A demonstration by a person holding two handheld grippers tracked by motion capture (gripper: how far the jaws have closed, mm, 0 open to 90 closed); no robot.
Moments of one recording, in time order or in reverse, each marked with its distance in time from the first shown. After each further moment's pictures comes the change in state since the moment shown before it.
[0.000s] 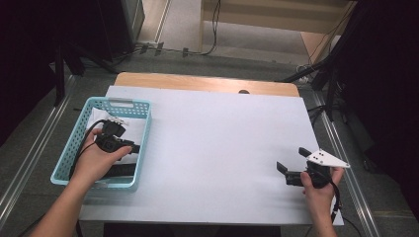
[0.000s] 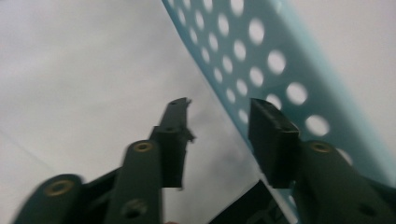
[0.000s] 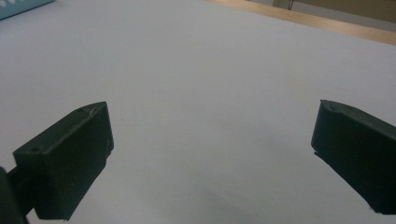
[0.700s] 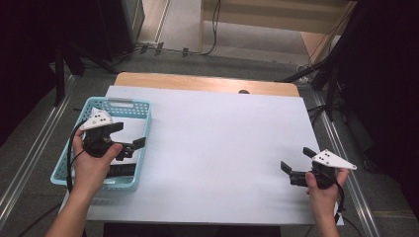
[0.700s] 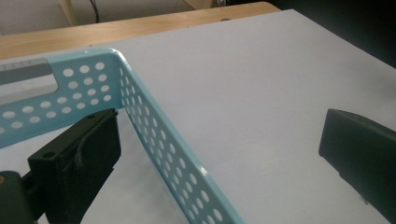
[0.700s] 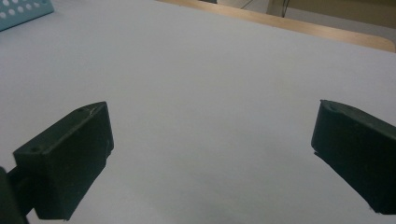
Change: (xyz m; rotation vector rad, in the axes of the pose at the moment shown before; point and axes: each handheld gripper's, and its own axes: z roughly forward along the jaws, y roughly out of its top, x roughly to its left) left arm -0.044 -0.012 -0.052 -0.487 -0.039 0.075; right arm -0.005 0.000 -0.010 -0.022 -0.012 0.018
